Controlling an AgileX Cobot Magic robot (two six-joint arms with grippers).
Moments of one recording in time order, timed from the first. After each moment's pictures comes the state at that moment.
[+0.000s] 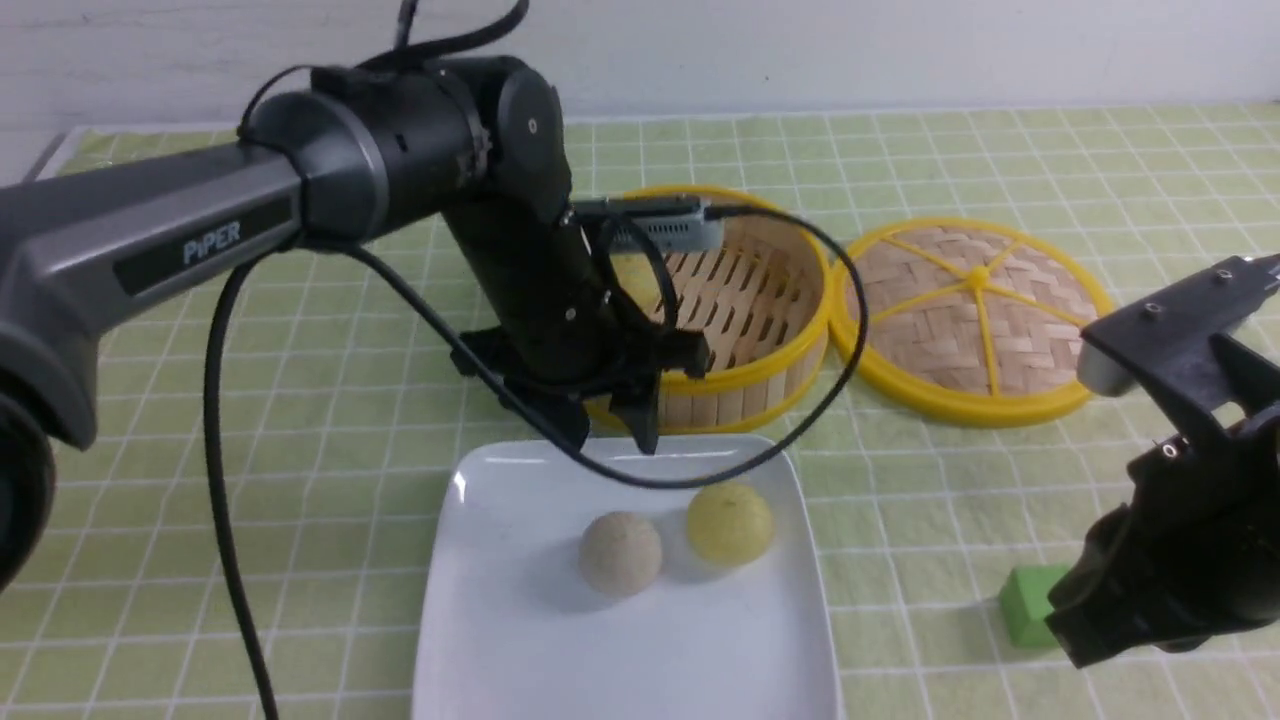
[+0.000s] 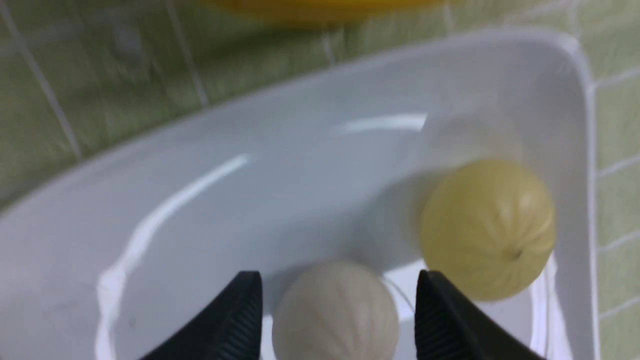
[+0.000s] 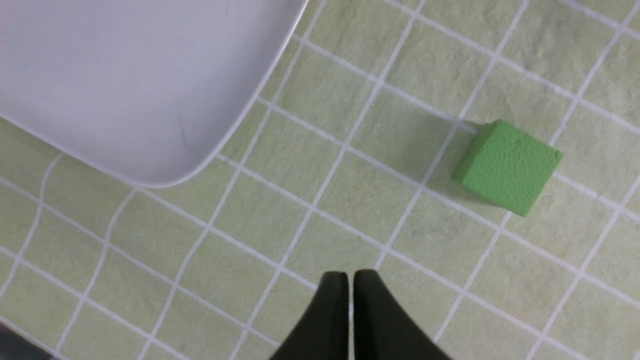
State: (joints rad) right arm 0.56 1.18 -0.88 0.14 0.94 0.04; left arm -0.51 1.96 -1.64 -0.19 1.06 -0.16
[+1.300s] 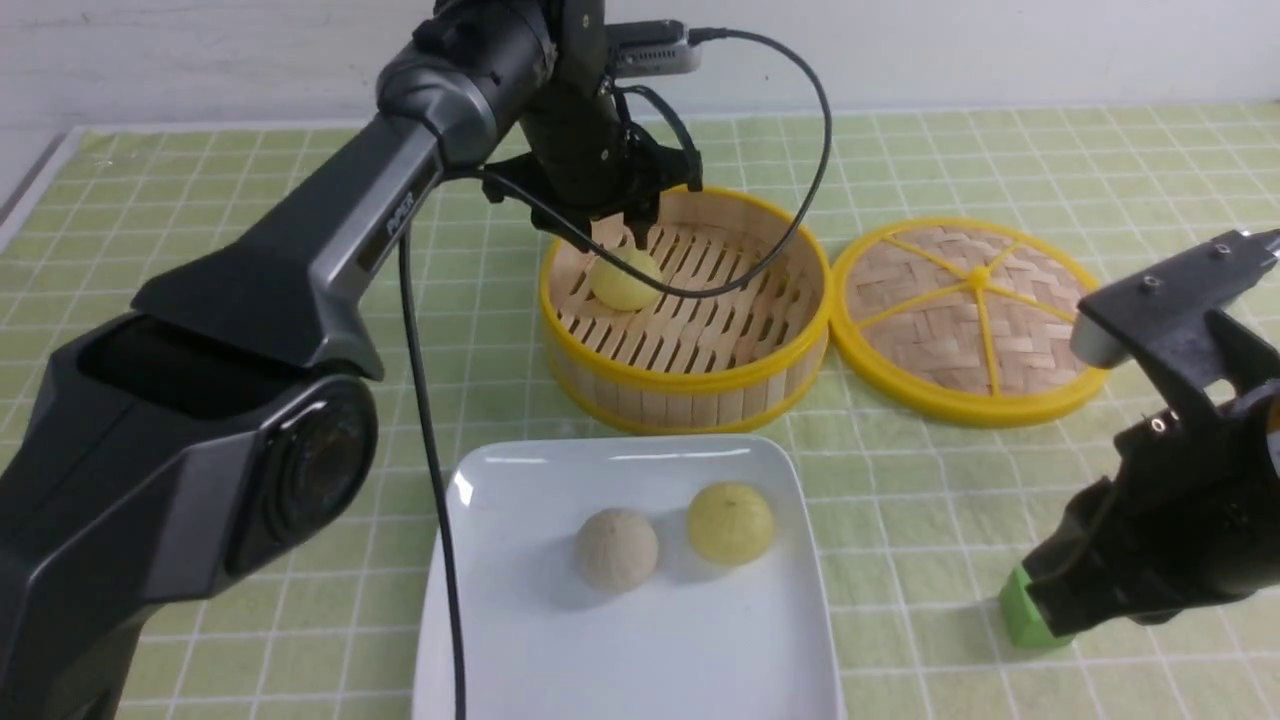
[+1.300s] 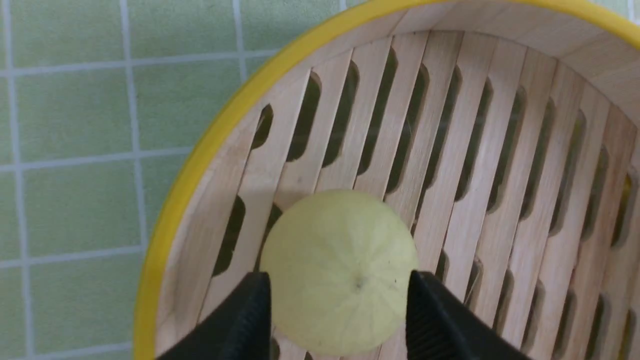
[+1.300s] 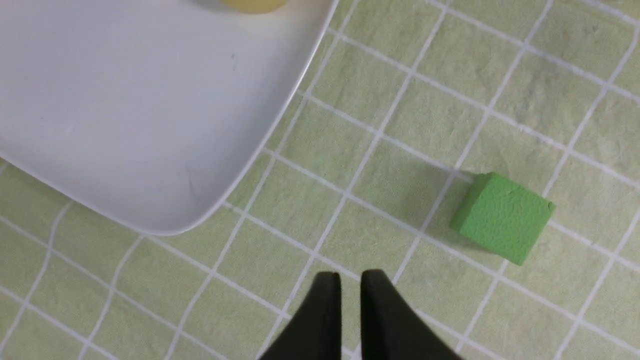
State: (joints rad) right arm 0.56 1.18 -0.88 0.14 0.87 0.04; left arm -0.44 2.49 -2.51 0.01 1.16 -0.36
